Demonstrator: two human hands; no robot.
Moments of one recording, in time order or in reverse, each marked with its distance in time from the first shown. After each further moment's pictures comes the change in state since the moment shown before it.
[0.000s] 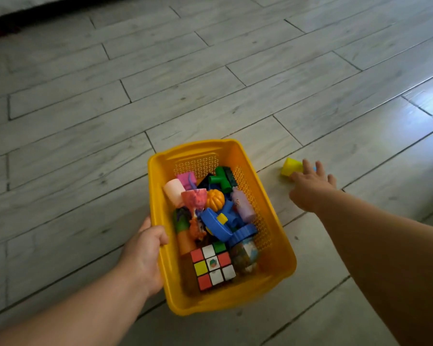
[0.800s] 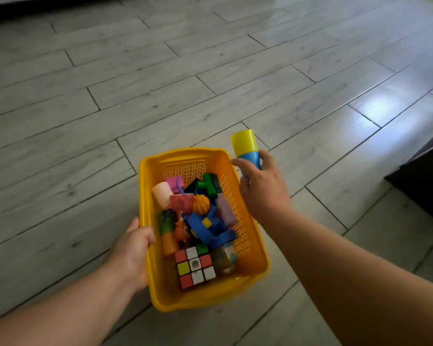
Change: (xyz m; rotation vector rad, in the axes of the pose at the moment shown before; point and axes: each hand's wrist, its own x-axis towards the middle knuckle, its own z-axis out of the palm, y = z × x) left_hand 0.013 -0.005 0.001 0.123 -0.081 0.021; right_hand -0.088 -0.056 -0.023 0.412 0.540 -0.212
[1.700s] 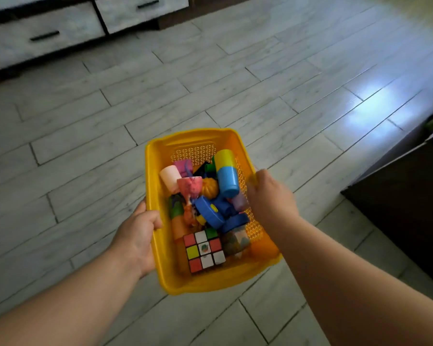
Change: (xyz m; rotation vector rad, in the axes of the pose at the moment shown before) left_hand -0.205 0.212 -0.007 -0.013 -0.054 -0.038; right_hand -0.015 -0.158 -0.250 0.050 -0.313 0.441
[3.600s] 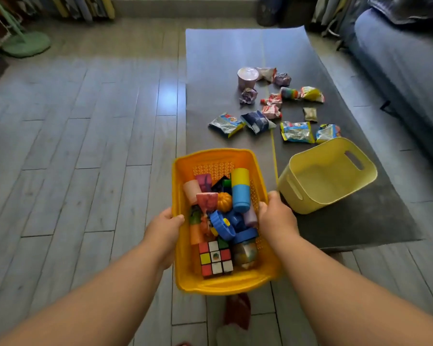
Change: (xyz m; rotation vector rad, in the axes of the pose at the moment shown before) left_hand -0.022 0.131 0.732 1.001 -0.580 -0.004; right_hand 0.084 0.385 -0.465 0.508 0.482 0.897
